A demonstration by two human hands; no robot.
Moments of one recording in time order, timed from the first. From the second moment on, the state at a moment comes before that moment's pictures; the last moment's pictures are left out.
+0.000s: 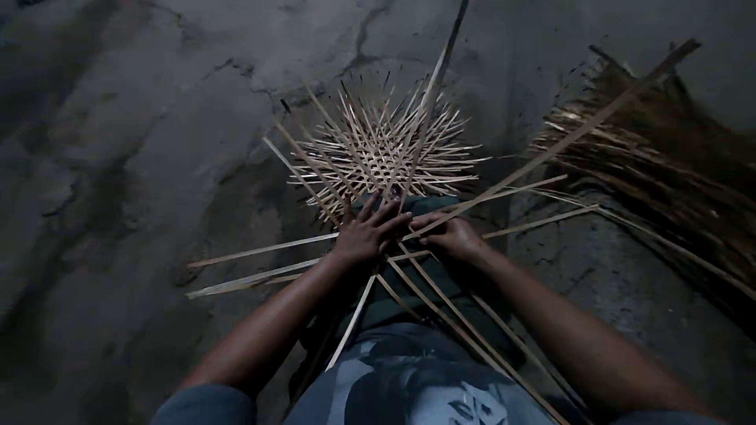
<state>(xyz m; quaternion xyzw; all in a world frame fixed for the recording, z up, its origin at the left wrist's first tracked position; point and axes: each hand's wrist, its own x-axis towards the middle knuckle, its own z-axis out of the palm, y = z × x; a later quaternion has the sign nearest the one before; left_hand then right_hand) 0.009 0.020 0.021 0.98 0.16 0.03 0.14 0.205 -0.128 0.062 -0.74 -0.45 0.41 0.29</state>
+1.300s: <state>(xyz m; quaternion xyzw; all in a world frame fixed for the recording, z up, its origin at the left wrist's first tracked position) 0.025 0.012 0.025 0.43 0.20 0.33 0.82 0.258 -0.174 0.082 -0.67 -0.56 0.38 0.29</state>
